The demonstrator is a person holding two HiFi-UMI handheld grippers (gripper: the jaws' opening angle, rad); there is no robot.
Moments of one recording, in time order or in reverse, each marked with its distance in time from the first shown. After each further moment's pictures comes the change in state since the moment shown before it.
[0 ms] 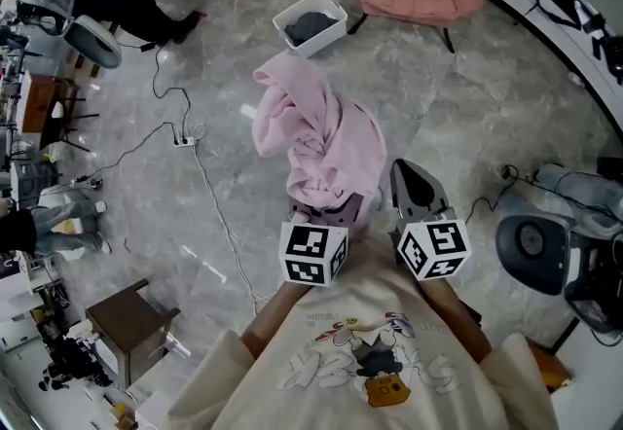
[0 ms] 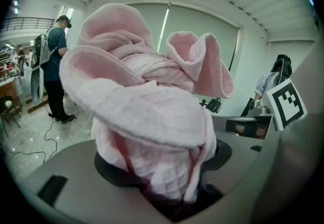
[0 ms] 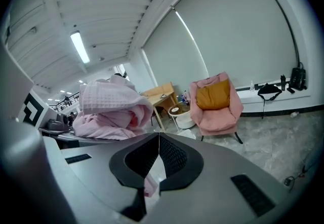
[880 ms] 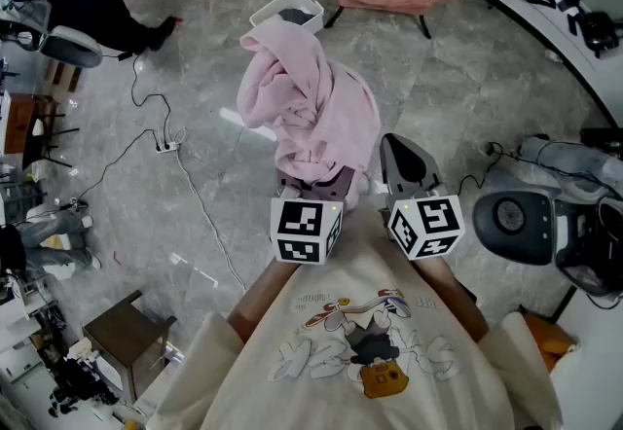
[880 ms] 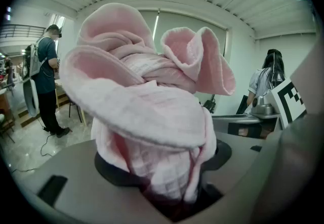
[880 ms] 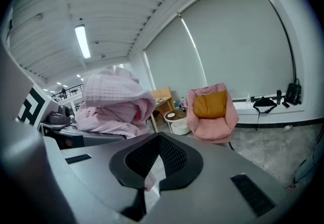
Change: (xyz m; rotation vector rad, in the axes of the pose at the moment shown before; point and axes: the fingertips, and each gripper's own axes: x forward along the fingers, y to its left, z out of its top) left arm -0.017 -0.005 0.030 0.094 -0.056 -0.047; right arm -0.016 0.025 0.022 -0.079 -0.037 -0.059
